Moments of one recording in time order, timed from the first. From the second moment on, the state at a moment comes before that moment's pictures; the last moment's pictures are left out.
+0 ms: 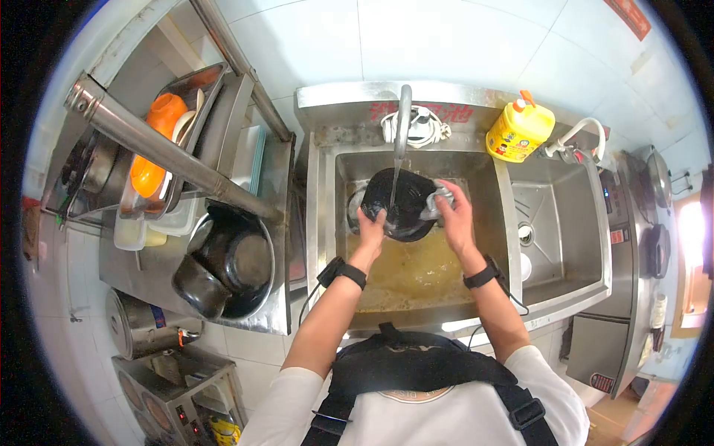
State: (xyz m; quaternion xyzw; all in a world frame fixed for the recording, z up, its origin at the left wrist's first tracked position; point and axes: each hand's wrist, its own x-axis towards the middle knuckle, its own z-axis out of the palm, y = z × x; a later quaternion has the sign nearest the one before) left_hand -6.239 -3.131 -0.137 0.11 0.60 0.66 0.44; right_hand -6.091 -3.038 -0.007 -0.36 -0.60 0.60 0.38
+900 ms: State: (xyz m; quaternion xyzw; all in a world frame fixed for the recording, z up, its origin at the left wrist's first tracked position) left_hand -6.216 -3.139 -0.128 -0.33 0.19 0.45 0.81; right_hand -6.175 -3.033 -0.017 -0.32 -0.83 0.36 0.29
